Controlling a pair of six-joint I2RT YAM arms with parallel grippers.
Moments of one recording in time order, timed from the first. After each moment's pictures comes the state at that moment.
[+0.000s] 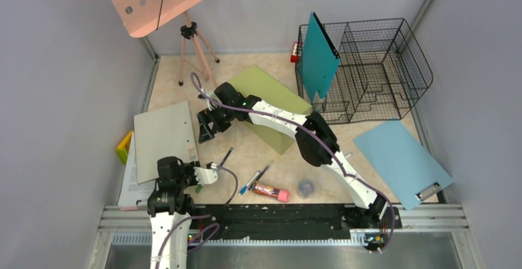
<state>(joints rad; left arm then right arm) 0.14 0.20 0.22 -0.81 0.20 1.44 0.94 2.52 2.22 -0.41 -0.60 0.33</state>
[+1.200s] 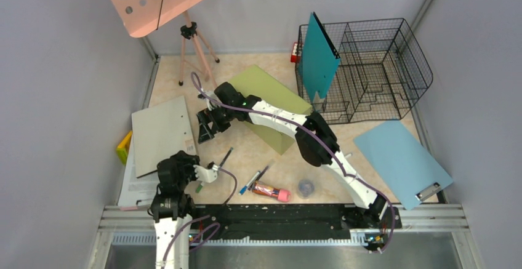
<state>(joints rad) 0.13 0.06 0.12 -0.64 0.18 1.57 0.94 2.52 2.22 -0.40 -0.62 0.35</state>
